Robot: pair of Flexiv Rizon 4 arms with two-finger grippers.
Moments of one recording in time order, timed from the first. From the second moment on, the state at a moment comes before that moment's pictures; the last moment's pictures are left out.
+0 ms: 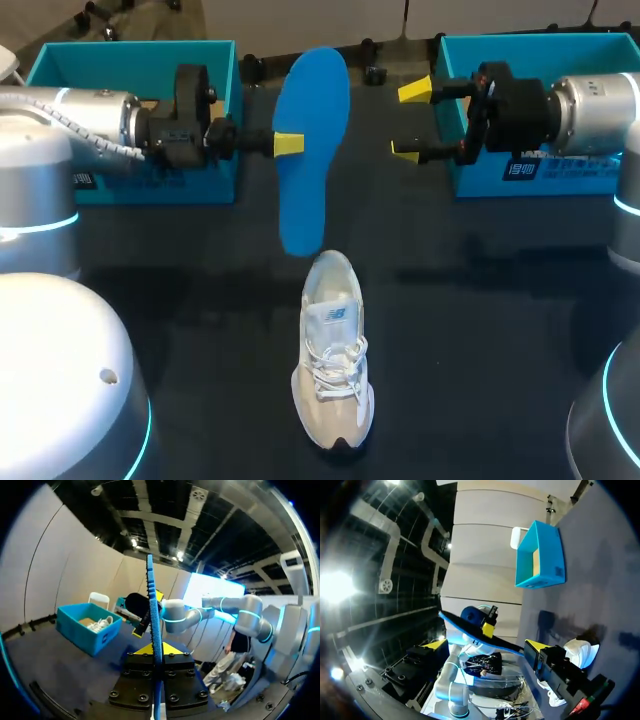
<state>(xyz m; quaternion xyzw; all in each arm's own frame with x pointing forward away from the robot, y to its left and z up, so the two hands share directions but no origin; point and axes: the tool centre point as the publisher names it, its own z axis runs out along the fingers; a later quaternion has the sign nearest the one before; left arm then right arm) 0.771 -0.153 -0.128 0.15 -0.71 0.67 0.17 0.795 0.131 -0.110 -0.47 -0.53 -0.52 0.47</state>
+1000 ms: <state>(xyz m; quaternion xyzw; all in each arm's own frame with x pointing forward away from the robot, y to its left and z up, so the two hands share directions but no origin) 0.809 -0.179 -0.161 0.48 -0.51 0.54 0.46 0.794 0.131 -0.110 -0.47 -0.53 -0.52 0.47</state>
